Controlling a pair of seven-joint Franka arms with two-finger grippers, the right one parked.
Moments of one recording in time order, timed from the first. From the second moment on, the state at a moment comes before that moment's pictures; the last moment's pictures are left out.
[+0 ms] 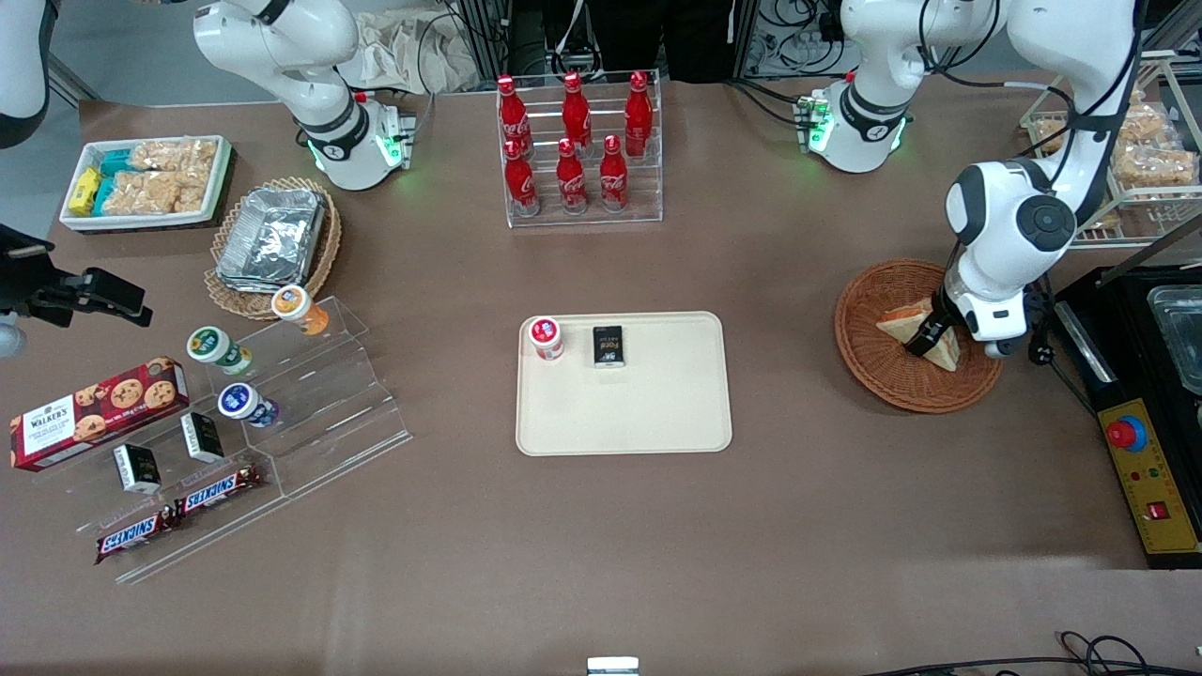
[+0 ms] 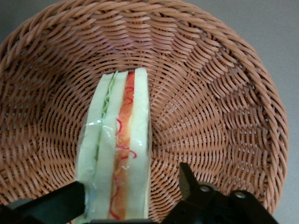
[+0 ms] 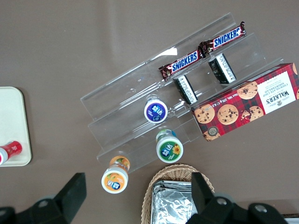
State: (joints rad) arm -0.07 0.10 0.12 -2.55 0.04 2.68 -0.89
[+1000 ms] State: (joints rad) arm -0.09 -0.02 -0.01 -2.18 0.04 2.10 -0.96
